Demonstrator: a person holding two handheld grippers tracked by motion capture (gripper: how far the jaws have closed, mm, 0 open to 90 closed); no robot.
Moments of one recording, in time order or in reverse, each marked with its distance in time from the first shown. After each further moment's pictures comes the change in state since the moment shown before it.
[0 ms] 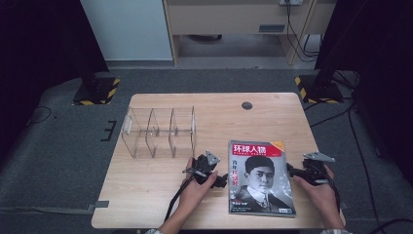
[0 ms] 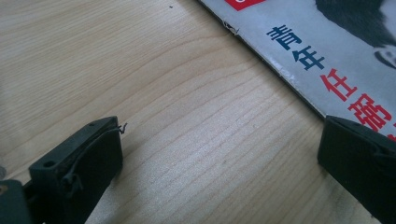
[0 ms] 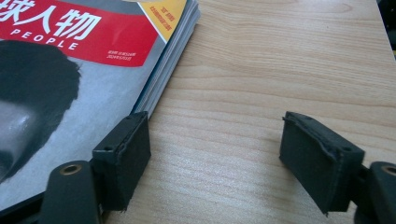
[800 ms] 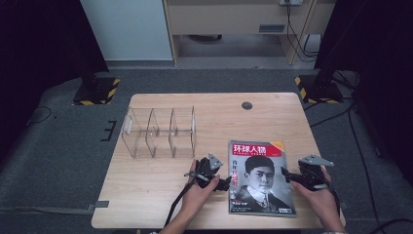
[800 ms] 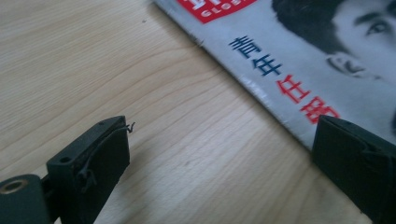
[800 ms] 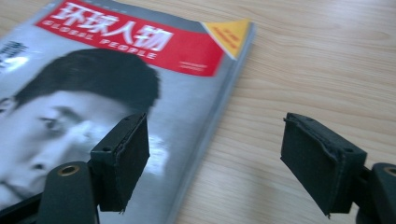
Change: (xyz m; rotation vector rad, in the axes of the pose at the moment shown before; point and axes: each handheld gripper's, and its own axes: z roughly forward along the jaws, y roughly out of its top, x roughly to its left) left arm -0.019 0.000 -0.009 -0.058 -0.049 0.027; right arm 0.028 0.004 -0.026 -0.034 0.100 -0.059
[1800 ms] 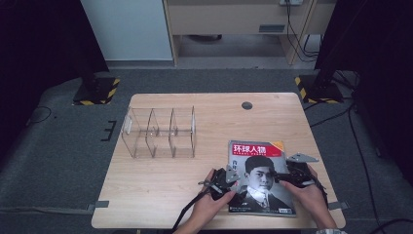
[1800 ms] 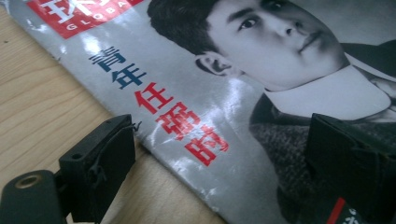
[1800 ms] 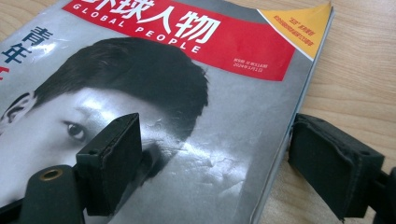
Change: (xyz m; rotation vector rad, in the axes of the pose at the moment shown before) left arm -0.050 0.001 0.008 0.014 -0.144 0.103; right arm 0.014 0.000 0.033 0.034 0.095 -0.025
